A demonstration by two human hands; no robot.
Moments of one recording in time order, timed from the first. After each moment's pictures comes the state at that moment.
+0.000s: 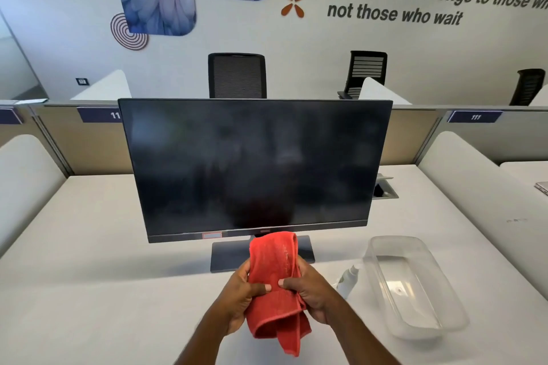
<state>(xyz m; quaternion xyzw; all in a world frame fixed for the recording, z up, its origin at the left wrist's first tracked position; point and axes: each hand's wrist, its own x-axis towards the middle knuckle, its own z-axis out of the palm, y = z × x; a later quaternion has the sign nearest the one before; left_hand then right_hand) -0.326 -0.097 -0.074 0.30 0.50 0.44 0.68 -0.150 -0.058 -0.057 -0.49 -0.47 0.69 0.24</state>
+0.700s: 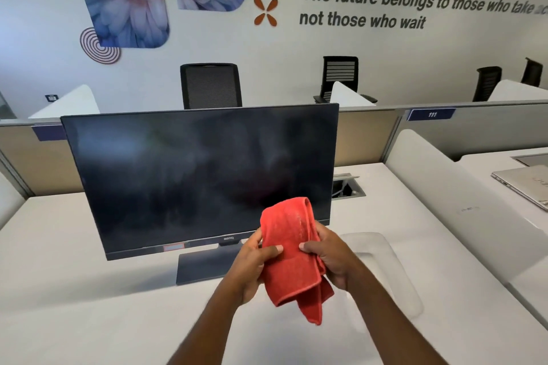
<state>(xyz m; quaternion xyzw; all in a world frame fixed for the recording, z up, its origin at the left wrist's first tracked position) -0.232 -0.054 0.002 0.36 0.45 0.46 0.68 -0.045 -0.022 0.019 -0.49 -0.48 0.64 0.34</state>
